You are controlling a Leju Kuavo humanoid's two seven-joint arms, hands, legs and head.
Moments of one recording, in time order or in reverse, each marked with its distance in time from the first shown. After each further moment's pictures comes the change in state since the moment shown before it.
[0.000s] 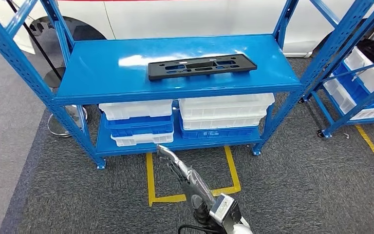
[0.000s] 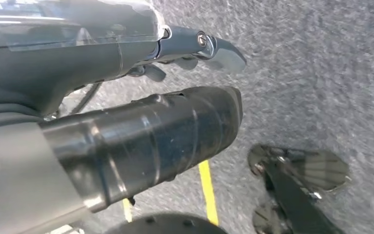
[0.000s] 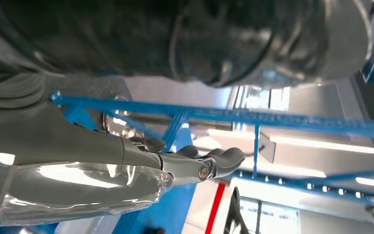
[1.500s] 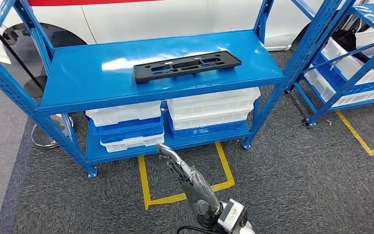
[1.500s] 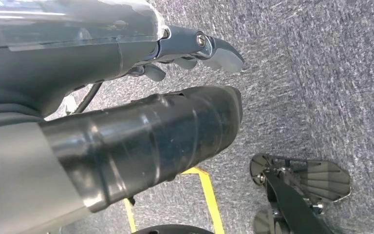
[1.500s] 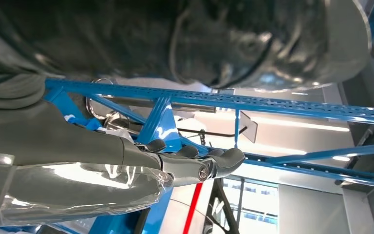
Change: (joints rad) left arm -0.004 0.007 0.002 0.001 -0.030 -0.007 -0.013; right arm -0.002 -0.007 0.005 -0.055 0.000 0.007 -0.028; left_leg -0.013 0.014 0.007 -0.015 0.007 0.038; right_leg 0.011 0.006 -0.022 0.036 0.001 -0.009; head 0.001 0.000
